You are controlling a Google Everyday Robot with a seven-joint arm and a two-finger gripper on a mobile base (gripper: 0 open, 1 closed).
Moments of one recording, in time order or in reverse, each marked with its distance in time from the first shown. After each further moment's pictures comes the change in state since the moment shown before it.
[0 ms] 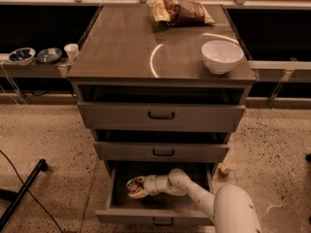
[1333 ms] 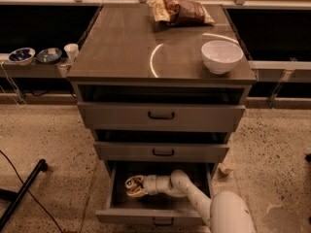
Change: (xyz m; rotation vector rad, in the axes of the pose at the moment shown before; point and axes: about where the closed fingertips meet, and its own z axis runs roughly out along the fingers) arm -0.014 0.000 0.003 -0.010 -0.166 -0.032
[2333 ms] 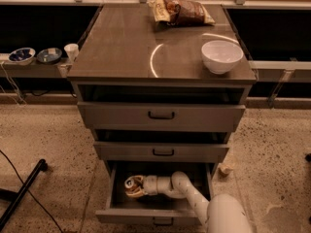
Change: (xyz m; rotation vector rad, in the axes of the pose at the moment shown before) arm -0.009 0.004 0.003 -0.011 -0.098 -0.017
